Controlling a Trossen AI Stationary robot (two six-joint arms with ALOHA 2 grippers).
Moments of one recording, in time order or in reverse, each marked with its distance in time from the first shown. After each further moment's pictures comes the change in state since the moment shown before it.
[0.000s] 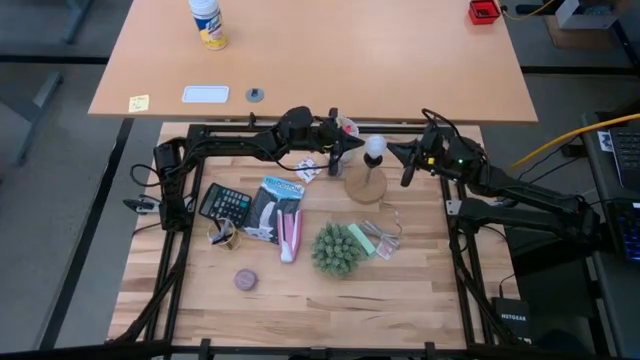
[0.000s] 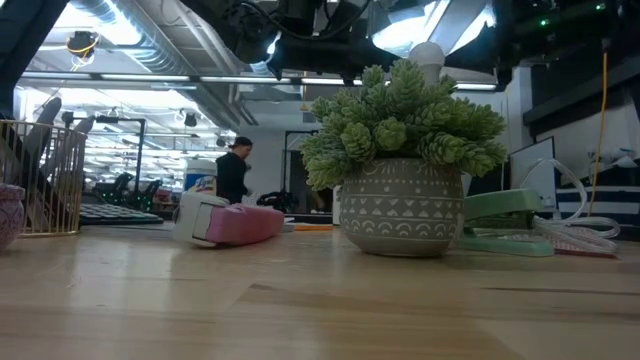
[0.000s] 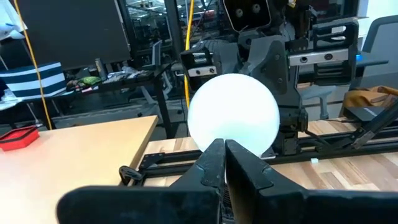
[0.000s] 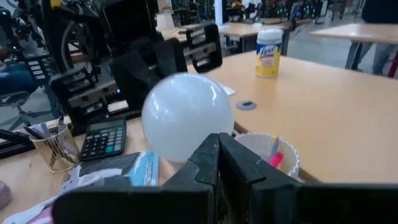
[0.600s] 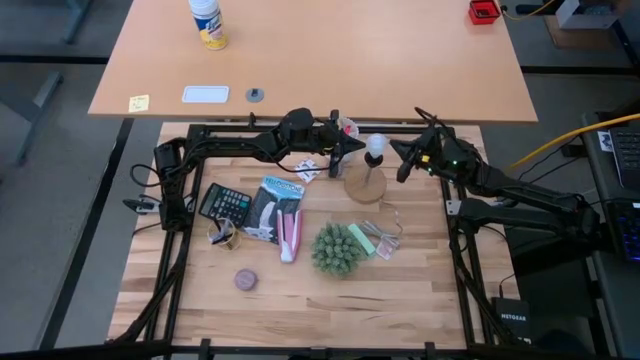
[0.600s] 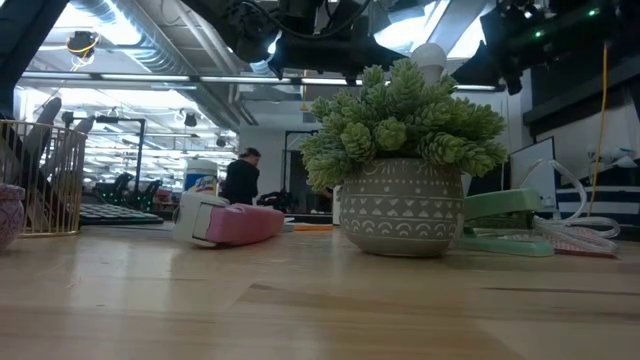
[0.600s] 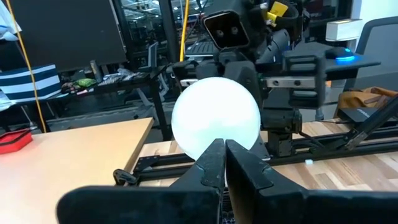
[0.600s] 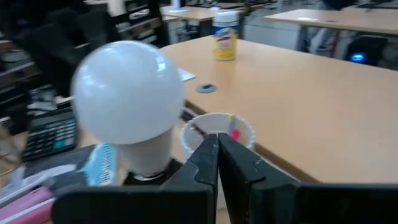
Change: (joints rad) left arm -0.002 0.000 0.000 0.004 0.005 0.000; right arm 0.000 0.000 -0.002 -0.064 0.196 0.015
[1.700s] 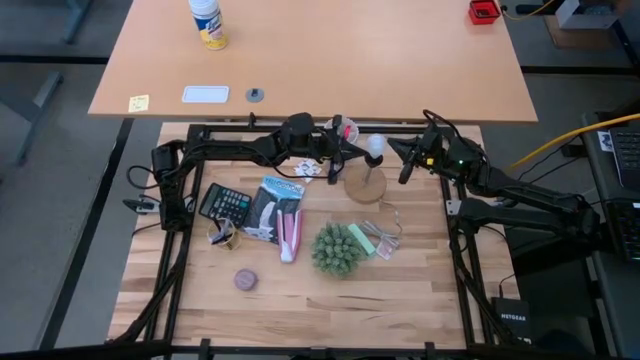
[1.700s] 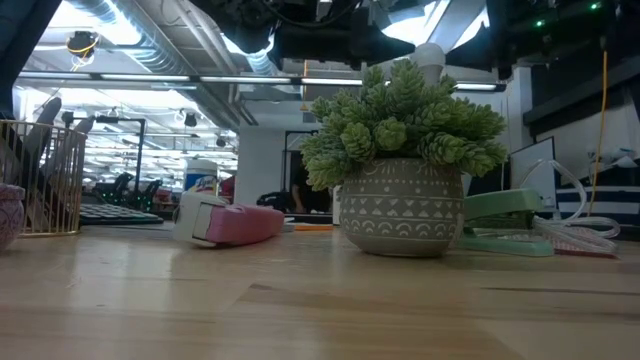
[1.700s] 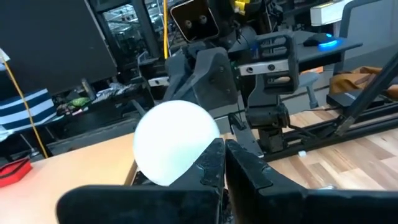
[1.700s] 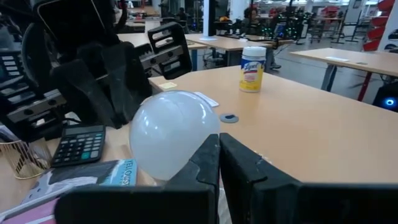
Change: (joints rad) left arm -0.048 -0.026 0.000 -0.034 0.001 0.136; right arm -0.001 -0.005 0.001 0.121 -0.119 -0.106
